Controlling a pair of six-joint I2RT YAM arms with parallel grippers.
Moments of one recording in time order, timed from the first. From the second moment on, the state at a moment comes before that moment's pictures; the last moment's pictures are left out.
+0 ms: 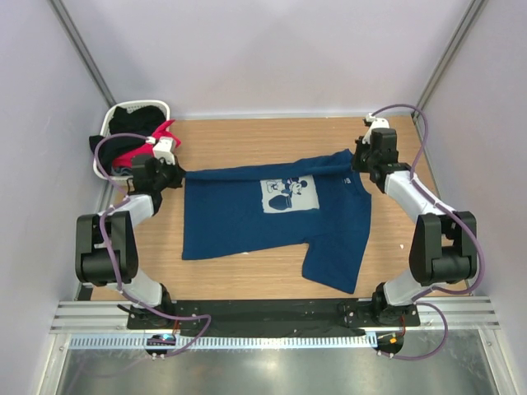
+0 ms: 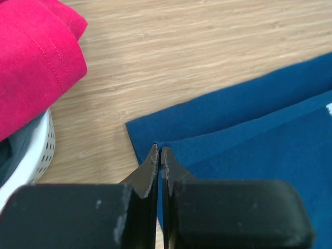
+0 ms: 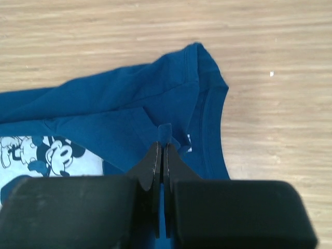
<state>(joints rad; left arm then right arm) 0.09 1.59 0.78 0.38 0.39 0.05 0.06 1.56 1.07 -0.08 -0.03 0.13</state>
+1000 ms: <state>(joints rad) 0.09 1.58 0.81 0.21 0.41 0.19 0.08 1.39 0.96 -0.27 0.01 0.19</state>
